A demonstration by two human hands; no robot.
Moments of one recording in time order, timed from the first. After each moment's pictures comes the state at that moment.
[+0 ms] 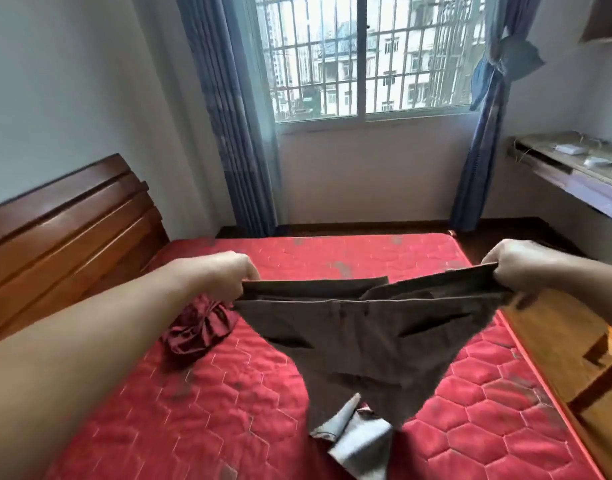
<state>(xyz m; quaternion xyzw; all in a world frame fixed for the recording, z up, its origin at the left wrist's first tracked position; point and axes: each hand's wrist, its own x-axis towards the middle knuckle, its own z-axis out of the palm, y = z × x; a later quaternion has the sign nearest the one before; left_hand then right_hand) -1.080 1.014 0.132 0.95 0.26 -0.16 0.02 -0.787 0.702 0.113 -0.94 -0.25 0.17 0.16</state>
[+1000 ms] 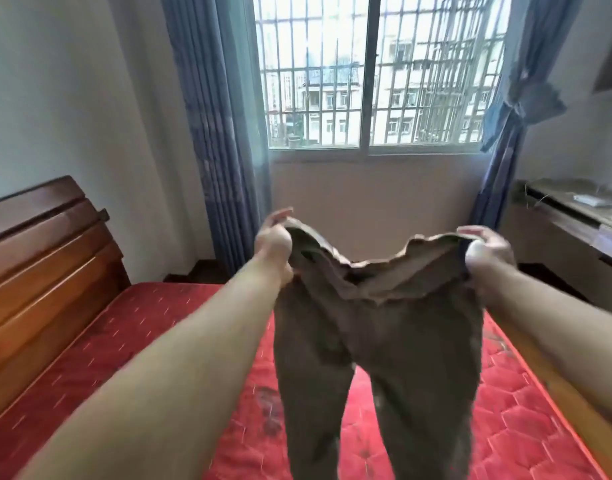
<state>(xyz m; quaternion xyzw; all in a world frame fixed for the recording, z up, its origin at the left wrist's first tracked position) -0.833 1.237 0.130 0.48 0.32 0.36 0.74 -0.649 1.032 0.107 -0.78 -0.11 0.02 0.62</state>
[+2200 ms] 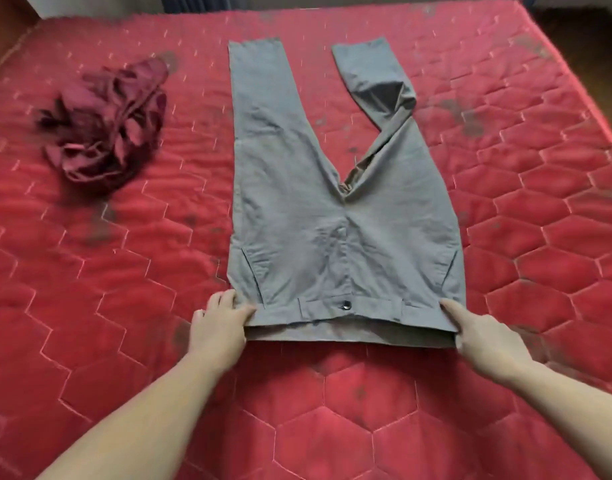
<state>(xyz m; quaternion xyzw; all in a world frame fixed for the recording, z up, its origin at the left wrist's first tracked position) -1.177 1.031 -0.506 0.91 0.36 -0.18 0.06 -0.921 0.720 -0.491 -0.92 -0.29 0.24 -0.06</state>
